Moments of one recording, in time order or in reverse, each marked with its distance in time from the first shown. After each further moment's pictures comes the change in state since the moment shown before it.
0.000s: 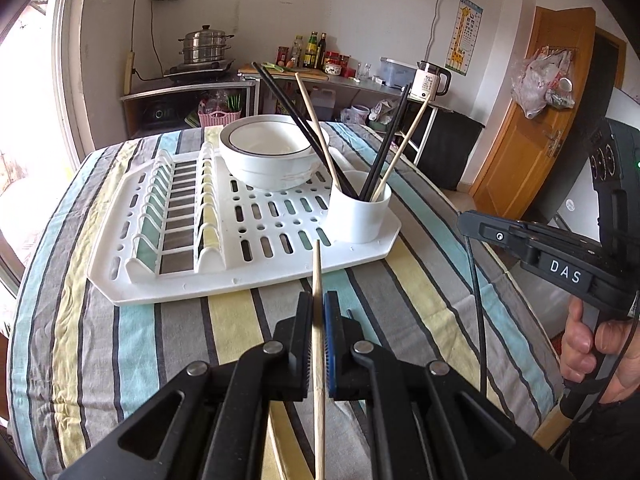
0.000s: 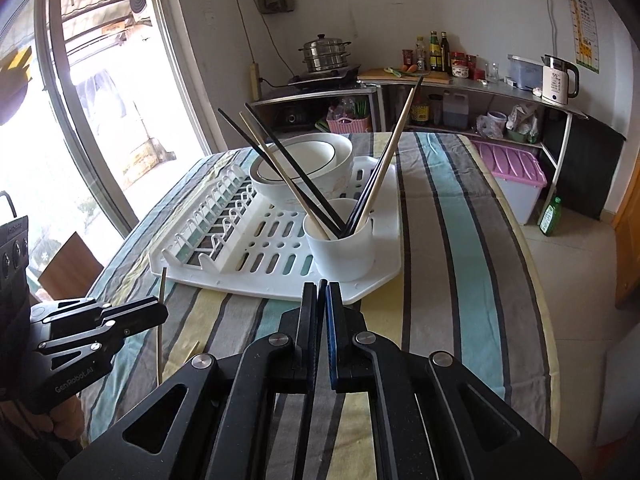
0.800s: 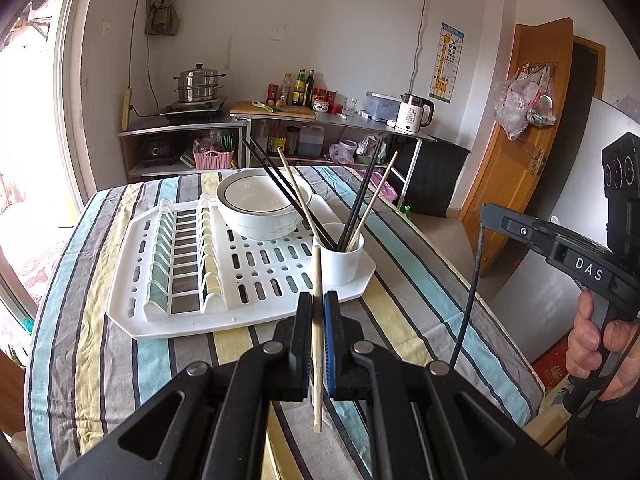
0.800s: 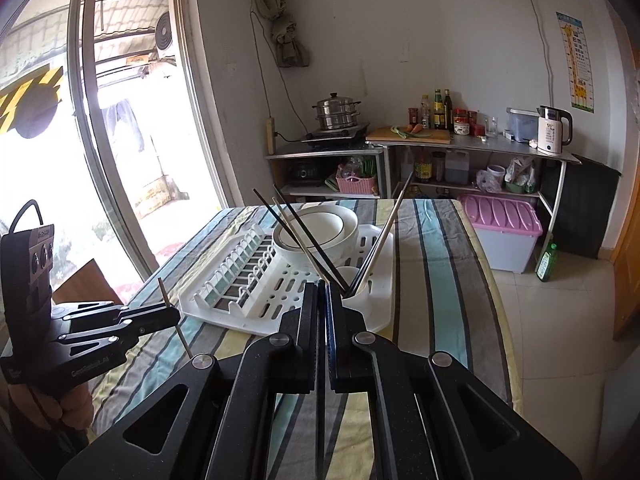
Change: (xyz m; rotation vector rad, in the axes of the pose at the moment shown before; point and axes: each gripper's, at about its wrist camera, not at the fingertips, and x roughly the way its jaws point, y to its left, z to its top) left arm -0.047 -0.014 0.018 0.032 -0.120 -0.019; right arm -0.066 0.005 0.015 -0.044 -0.184 0.018
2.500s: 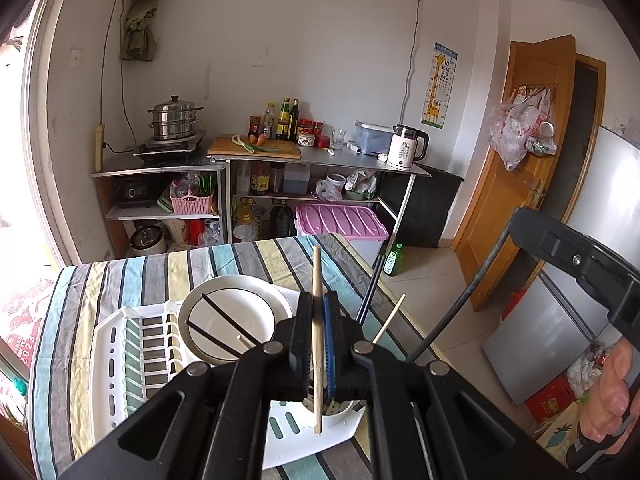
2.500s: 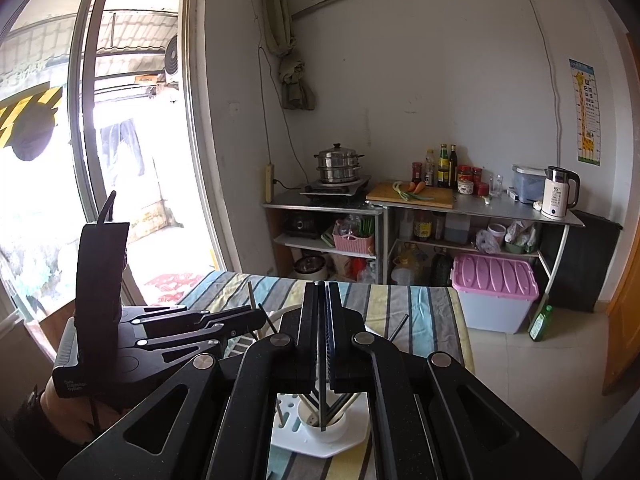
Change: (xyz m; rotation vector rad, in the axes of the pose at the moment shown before) left arm 0.070 -0.012 0.146 0.020 -0.076 -0.049; right arm 0.022 -0.001 0.121 -0.073 -0.126 -0.014
